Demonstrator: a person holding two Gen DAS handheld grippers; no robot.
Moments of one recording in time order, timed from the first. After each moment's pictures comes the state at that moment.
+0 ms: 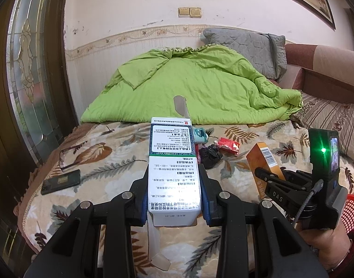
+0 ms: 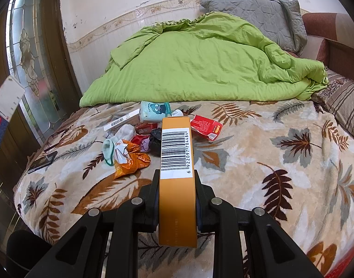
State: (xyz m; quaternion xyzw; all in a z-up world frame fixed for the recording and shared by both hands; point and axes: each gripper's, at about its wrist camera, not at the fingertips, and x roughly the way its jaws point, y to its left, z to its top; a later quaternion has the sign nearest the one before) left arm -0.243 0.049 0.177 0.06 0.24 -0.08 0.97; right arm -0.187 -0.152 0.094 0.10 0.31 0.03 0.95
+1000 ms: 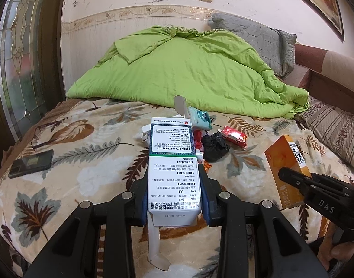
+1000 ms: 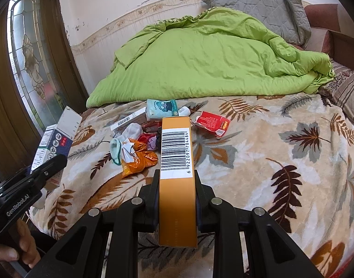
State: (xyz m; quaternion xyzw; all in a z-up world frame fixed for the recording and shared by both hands) left arm -0.171 0.062 0.113 0.00 0.28 -0.10 0.96; right arm -0.184 -0.154 0.090 0.12 0.31 0.05 0.94
